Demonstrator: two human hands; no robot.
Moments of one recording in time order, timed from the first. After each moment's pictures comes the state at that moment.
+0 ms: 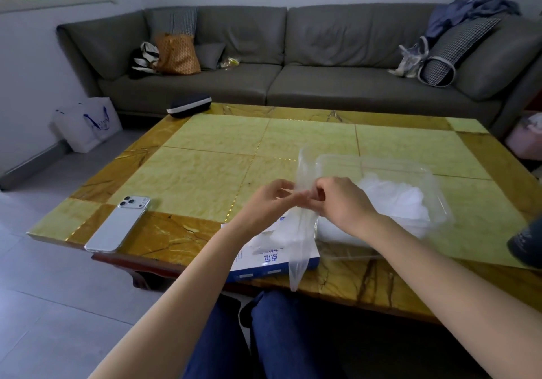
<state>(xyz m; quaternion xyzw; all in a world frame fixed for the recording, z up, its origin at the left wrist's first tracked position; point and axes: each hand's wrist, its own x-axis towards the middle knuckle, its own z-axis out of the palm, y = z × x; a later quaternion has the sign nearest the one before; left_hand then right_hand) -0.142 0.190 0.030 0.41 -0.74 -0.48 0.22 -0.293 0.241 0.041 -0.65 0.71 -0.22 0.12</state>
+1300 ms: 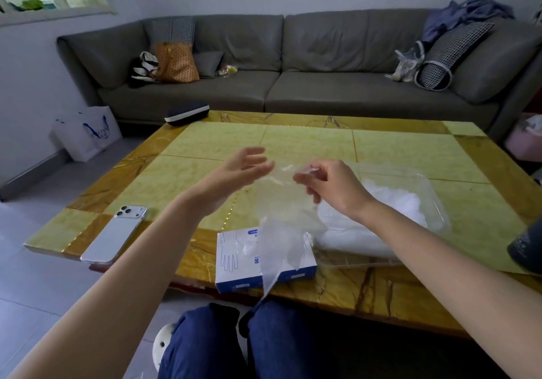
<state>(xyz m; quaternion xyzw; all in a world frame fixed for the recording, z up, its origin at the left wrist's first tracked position) -0.111 0.147 0.077 0.35 -0.74 -0.53 0.22 -0.304 0.225 0.062 -0.62 0.60 -0.43 0.27</state>
